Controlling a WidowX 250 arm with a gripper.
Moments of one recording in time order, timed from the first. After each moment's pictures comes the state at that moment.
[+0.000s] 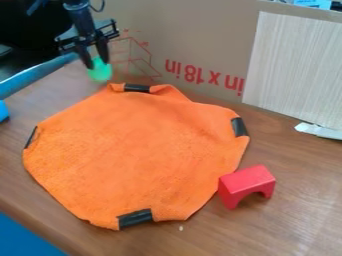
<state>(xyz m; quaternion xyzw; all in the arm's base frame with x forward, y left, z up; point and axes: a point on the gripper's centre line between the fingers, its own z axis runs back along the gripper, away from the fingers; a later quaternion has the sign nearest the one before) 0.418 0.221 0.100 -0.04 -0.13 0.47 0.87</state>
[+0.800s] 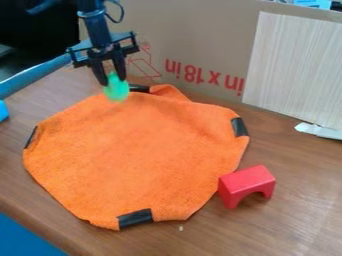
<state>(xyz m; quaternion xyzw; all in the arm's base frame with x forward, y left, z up) 0.379 0.152 0.101 -0.06 -0.07 0.41 0.91</state>
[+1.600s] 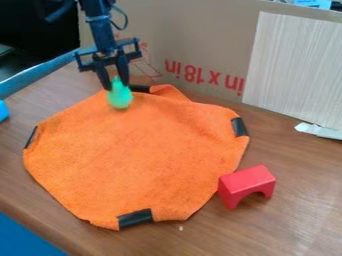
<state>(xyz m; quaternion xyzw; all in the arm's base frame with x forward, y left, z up) 0.389 0.154 0.084 -0.09 0.02 0.42 0.90</state>
